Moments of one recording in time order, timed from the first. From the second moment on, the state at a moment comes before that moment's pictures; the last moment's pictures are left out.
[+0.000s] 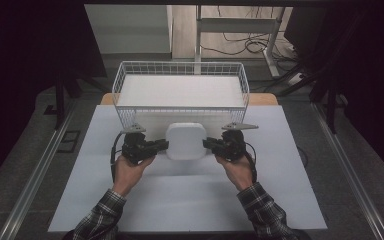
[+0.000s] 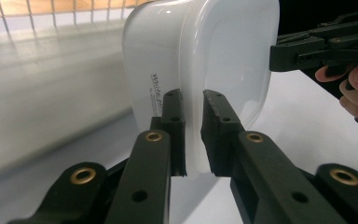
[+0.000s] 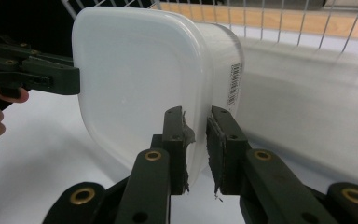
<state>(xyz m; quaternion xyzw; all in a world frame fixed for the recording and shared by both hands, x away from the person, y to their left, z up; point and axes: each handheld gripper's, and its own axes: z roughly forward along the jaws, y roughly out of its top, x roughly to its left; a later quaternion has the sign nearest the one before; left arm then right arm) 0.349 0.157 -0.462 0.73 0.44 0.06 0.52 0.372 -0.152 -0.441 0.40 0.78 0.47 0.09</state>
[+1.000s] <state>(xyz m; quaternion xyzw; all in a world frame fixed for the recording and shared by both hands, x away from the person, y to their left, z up) 0.399 0.156 -0.485 0.72 0.48 0.05 0.50 0.425 -0.138 -0.464 0.44 0.77 0.46 0.10</state>
